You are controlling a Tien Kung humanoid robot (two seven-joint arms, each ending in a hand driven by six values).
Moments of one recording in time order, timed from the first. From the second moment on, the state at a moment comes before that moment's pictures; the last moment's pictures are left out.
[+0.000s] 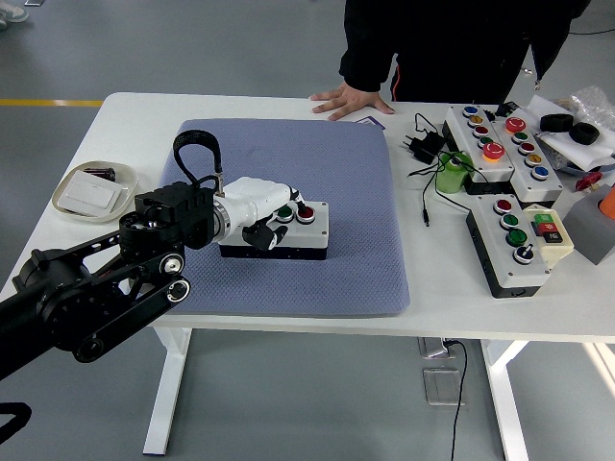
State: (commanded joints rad) left arm -0.82 0.26 -0.65 -1.32 1.86 -0.32 0.42; right arm 0.08 -0.12 1.18 0.18 -0.75 -0.28 -0.38
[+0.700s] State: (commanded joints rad) left arm -0.83 0.26 -0.64 -1.32 1.87 -0.31 0.42; right arm 0.08 -0.12 1.19 0.18 -0.75 -0.28 -0.38
